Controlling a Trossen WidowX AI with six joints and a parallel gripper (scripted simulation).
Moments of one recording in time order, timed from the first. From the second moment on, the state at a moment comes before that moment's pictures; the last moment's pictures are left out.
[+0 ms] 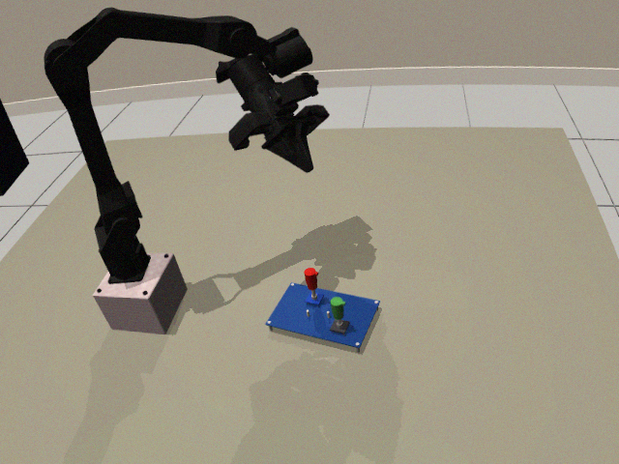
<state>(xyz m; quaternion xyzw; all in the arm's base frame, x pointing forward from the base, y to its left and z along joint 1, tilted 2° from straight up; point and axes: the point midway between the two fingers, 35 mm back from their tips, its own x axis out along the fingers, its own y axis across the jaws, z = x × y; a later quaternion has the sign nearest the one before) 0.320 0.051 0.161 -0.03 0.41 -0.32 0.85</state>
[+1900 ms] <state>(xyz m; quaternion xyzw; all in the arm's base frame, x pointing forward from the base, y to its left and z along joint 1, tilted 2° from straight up) 0.320 -0.039 0.057 0.35 0.62 -0.34 0.62</state>
